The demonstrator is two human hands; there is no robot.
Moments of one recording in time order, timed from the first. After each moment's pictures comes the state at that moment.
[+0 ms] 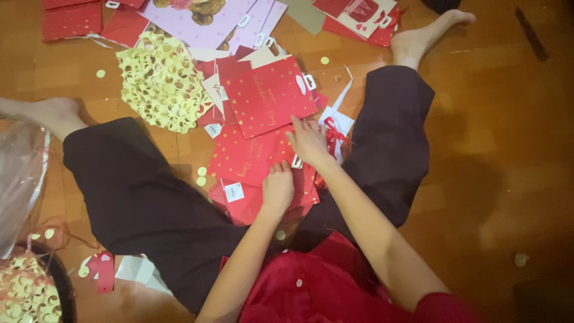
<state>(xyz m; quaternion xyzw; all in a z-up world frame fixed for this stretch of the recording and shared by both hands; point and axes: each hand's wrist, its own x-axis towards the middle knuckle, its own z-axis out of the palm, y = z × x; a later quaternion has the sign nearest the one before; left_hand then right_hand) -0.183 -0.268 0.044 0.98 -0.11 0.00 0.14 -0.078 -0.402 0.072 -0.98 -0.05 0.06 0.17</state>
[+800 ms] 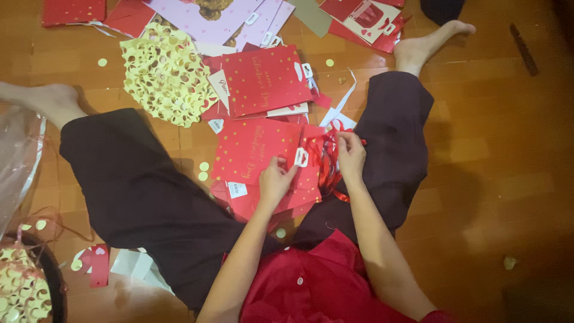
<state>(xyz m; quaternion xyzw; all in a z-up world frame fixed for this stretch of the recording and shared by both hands) -0.175 -0.248 0.046 0.87 0.06 -0.01 0.48 -0.141 -0.475 0.054 -0.83 0.10 -0.19 0.51</state>
